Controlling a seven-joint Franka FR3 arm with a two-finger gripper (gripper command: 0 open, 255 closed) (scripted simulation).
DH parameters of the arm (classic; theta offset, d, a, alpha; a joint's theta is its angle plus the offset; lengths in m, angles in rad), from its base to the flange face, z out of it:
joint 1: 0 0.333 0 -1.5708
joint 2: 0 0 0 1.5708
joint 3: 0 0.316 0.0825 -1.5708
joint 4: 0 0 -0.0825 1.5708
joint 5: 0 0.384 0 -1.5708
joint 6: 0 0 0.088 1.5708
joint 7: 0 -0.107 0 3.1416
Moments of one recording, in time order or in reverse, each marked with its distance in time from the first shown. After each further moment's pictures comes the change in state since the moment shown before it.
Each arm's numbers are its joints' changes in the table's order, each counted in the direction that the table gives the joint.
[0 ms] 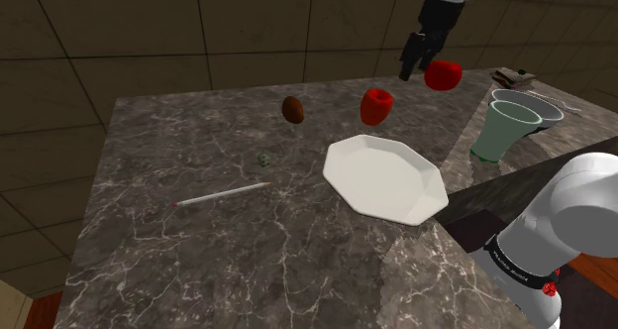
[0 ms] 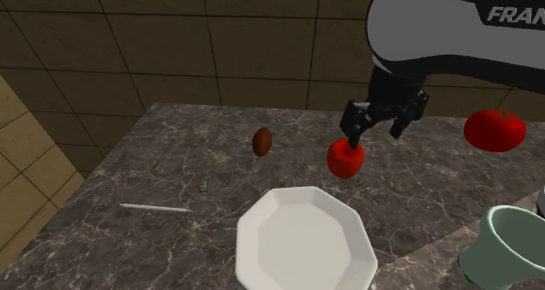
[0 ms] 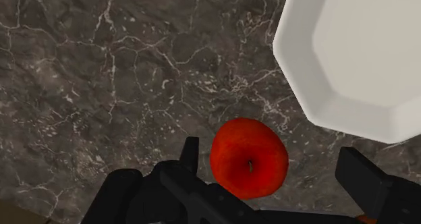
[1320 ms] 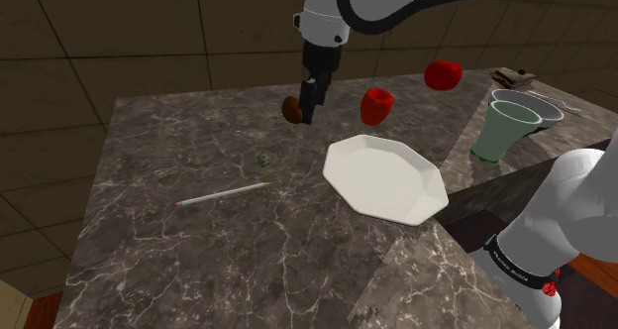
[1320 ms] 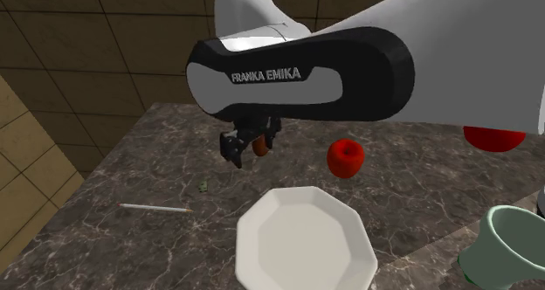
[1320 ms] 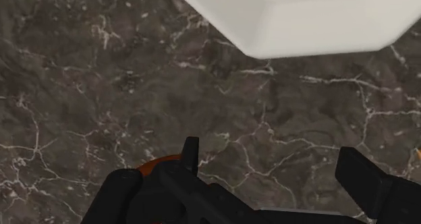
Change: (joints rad) arm 0.197 0.518 0.201 -0.295 0.024 -0.182 0.070
